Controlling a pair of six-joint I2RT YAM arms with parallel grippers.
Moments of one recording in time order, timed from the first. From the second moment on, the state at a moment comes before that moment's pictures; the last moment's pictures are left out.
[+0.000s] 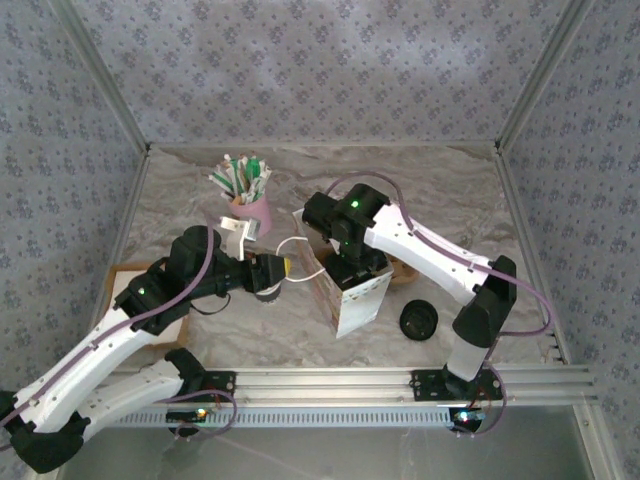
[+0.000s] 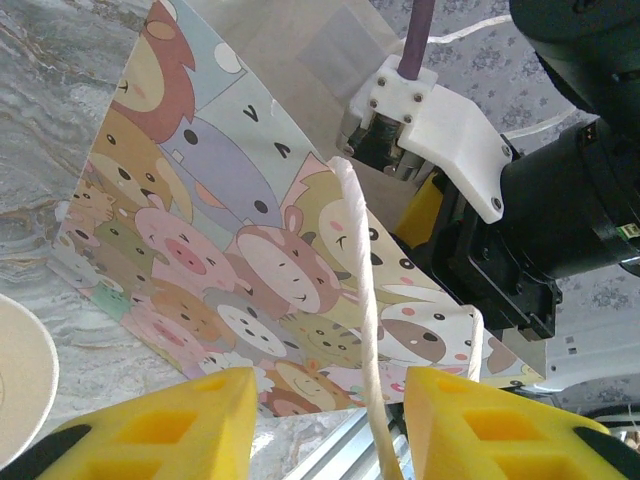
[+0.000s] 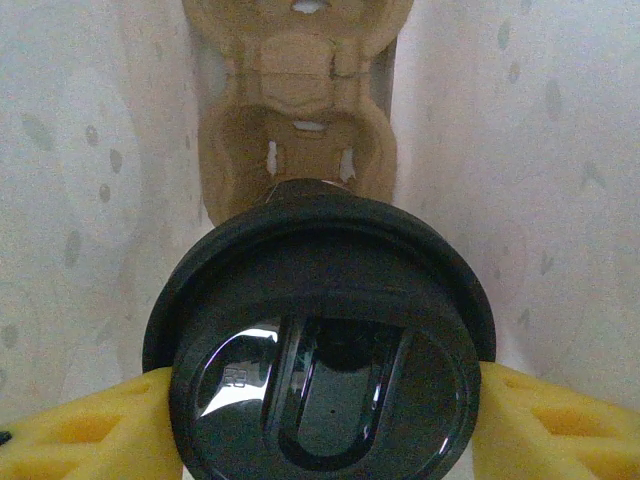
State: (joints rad) left arm -0.78 0.79 0.94 -0.61 0.25 -0.68; right arm 0.93 1.73 1.78 -1.64 0.04 0.40
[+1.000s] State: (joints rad) left arm -0.78 0.79 0.93 -0.61 0.24 -0.68; right arm 0.93 1.69 1.74 -1.57 0.04 0.40
